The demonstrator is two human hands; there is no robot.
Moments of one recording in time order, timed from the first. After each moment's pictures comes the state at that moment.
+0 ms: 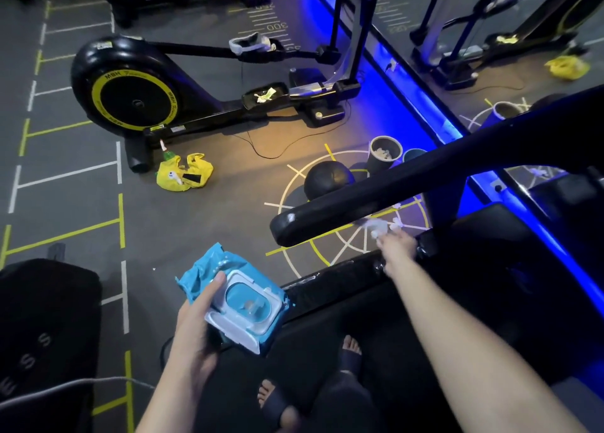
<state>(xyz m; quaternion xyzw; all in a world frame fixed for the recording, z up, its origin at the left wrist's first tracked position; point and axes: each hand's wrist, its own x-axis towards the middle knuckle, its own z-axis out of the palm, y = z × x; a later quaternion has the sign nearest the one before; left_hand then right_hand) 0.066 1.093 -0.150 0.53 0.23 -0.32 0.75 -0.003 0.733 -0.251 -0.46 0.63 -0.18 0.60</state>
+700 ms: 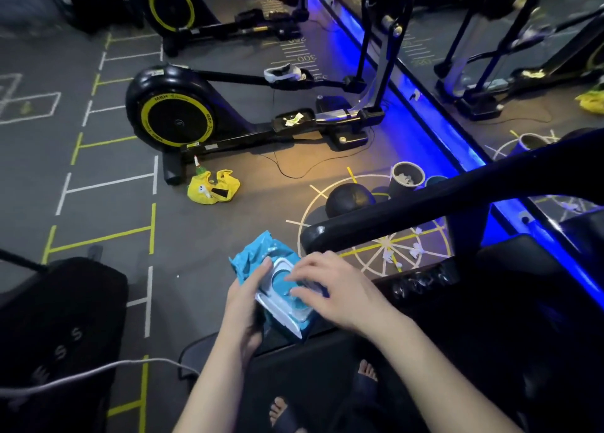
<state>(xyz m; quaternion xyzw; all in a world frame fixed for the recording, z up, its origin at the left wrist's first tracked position) 0.065 1.075 -0.110 0.51 0.17 -0.32 0.78 -0.009 0.907 -0.079 -0.93 -0.01 -0.02 0.36</state>
